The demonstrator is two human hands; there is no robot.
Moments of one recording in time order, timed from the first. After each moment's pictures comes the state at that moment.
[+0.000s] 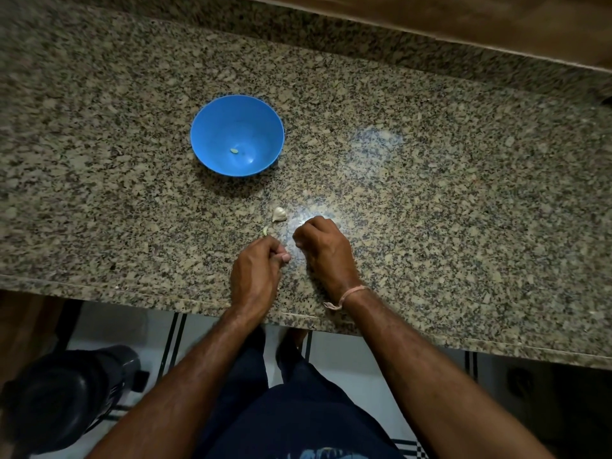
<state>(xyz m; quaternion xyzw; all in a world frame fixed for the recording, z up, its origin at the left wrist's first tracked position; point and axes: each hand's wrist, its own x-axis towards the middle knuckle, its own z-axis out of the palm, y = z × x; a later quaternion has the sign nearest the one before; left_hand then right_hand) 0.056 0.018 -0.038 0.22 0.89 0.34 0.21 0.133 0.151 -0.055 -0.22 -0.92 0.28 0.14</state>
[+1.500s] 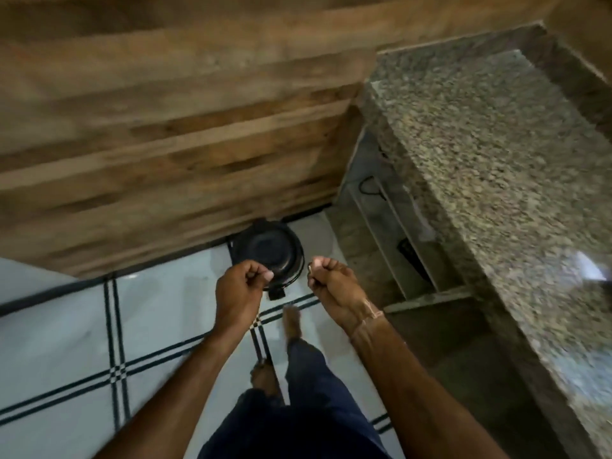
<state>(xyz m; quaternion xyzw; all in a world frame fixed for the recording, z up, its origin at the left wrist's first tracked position) 0.131 -0.602 -0.036 -0.31 0.81 0.50 -0.03 0.050 -0.441 -0.033 -0.22 -0.55 0.74 -0.32</state>
